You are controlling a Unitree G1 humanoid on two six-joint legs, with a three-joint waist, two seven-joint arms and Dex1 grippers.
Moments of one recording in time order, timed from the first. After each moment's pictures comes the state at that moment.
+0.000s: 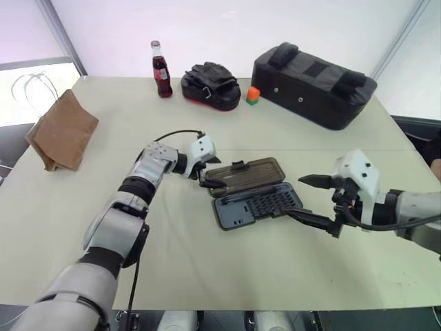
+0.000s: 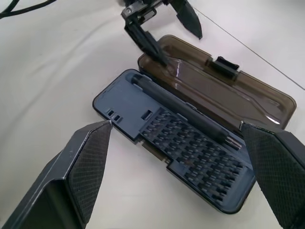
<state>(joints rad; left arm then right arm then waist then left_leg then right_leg) -1.07 0.29 -0.28 1.09 0.02 -0.09 -1.19 -0.10 -1.06 -0.34 -0.74 0.98 1.00 0.57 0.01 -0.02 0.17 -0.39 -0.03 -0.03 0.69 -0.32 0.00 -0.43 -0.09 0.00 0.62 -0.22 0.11</state>
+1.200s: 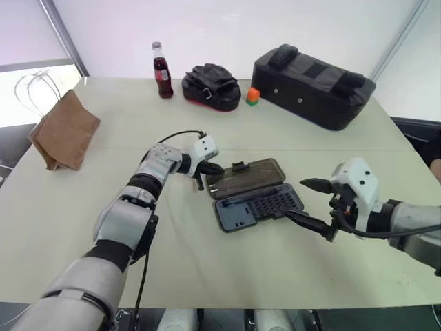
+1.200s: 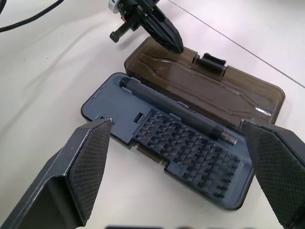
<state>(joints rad) -1.13 0.24 -0.17 1.26 0.10 -0.20 -1.20 -0.04 -0.99 -0.36 -0.78 0.98 0.99 0.46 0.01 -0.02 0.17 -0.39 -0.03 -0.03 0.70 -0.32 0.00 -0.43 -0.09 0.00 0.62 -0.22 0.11</state>
